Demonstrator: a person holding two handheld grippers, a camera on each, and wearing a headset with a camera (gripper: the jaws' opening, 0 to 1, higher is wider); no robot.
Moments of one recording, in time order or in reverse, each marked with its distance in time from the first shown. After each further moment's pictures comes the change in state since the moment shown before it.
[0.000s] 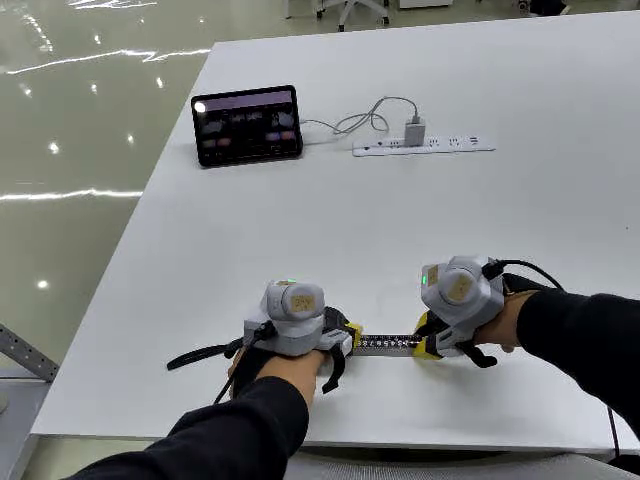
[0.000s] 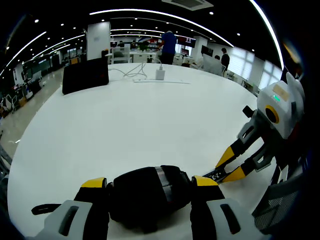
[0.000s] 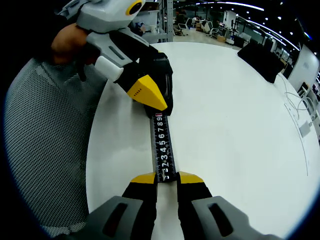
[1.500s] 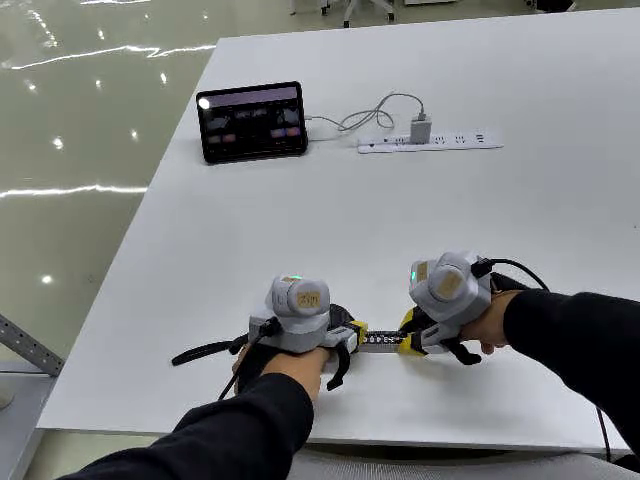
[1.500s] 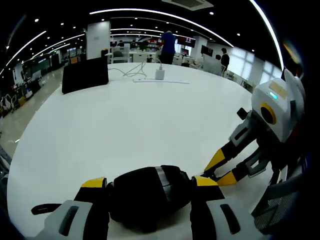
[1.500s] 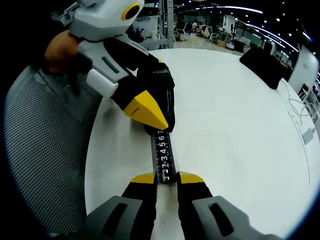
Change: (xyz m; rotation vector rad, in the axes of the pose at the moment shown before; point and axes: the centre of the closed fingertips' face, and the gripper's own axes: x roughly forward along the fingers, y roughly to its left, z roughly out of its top) left arm 0.001 0.000 0.001 -0.004 0.004 -0.006; right arm 0.016 0.002 0.024 -0.005 -0.053 0.007
